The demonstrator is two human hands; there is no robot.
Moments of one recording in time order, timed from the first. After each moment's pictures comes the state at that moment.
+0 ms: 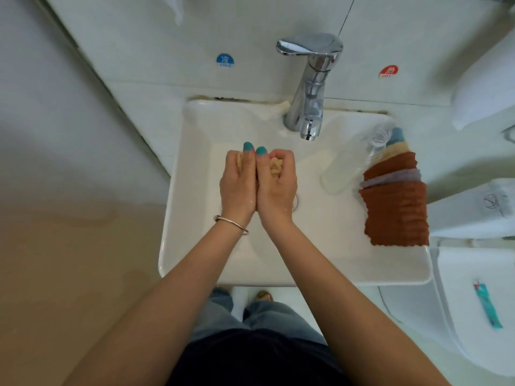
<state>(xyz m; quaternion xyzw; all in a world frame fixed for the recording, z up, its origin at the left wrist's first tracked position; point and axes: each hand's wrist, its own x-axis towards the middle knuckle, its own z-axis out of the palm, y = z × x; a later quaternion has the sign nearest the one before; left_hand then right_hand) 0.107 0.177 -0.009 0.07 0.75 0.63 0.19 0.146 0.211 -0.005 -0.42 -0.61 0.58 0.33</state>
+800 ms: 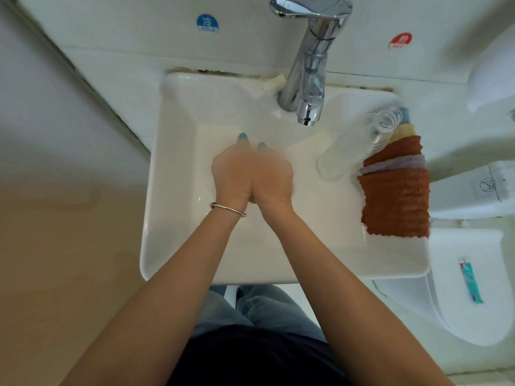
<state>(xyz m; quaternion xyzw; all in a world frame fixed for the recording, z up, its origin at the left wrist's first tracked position) 0.093 0.203 -0.035 -0.01 0.74 0.64 0.22 0.140 0.232 -0.027 -0.48 -0.66 0.55 0.19</state>
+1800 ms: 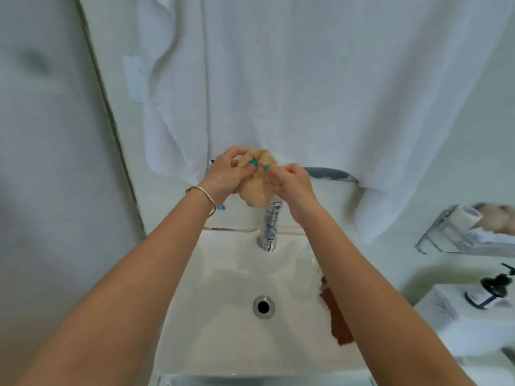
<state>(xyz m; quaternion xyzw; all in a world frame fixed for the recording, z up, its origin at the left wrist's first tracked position) 0.044 0.197 0.231 0.34 0.64 0.65 0.22 0.161 0.294 0.232 -0.28 -0.66 0.63 0.31</state>
